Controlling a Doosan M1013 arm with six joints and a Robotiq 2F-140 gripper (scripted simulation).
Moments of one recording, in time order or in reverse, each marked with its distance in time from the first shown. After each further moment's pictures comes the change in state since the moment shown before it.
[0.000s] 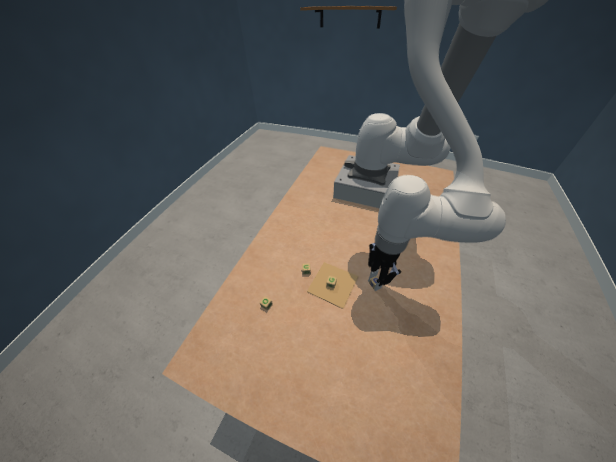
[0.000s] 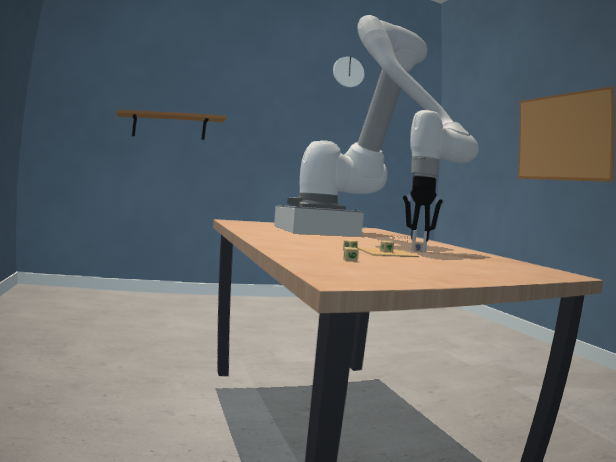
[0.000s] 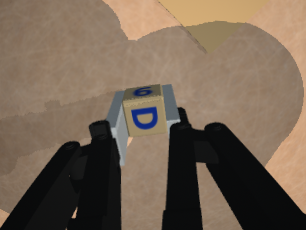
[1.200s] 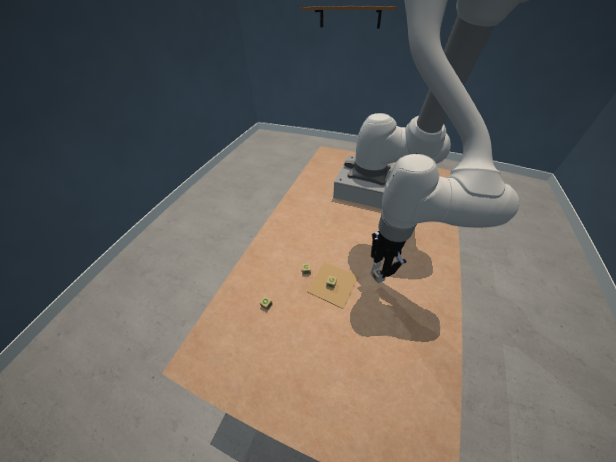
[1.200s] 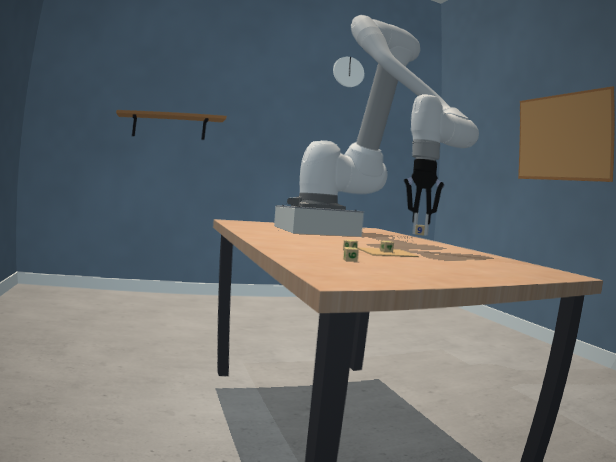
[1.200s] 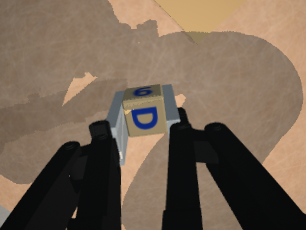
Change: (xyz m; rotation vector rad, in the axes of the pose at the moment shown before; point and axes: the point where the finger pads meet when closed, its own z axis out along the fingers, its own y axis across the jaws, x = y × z) arm 0.000 0.000 -0.053 0.001 0.000 0.000
